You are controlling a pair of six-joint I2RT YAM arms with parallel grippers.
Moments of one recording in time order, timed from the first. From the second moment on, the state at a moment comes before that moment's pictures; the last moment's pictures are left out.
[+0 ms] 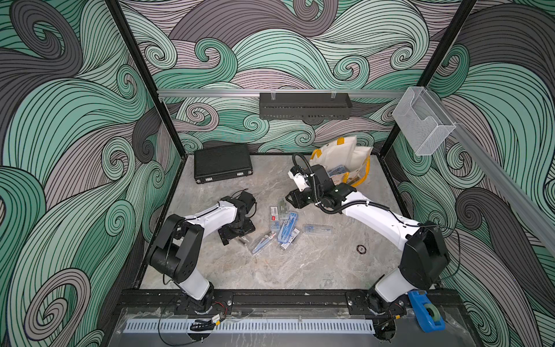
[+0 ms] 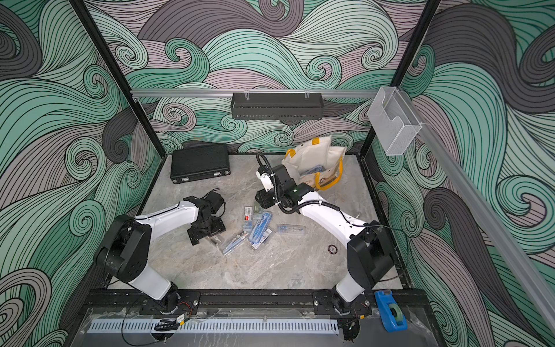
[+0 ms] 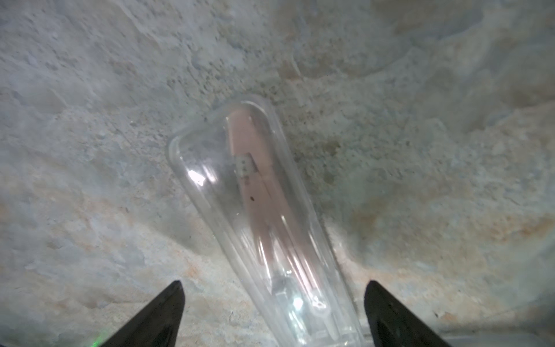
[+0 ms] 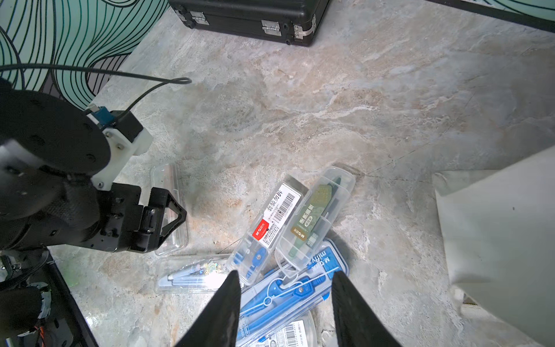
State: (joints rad) left arm -0.43 1.61 0.93 -0.87 -0.12 -0.96; right arm 0.65 1.60 1.28 -0.47 -0.18 0.12
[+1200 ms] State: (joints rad) left arm -0.41 1.64 0.89 -0.57 -0.14 -0.89; right arm 0.65 1.74 1.32 -0.44 -0.23 0.19
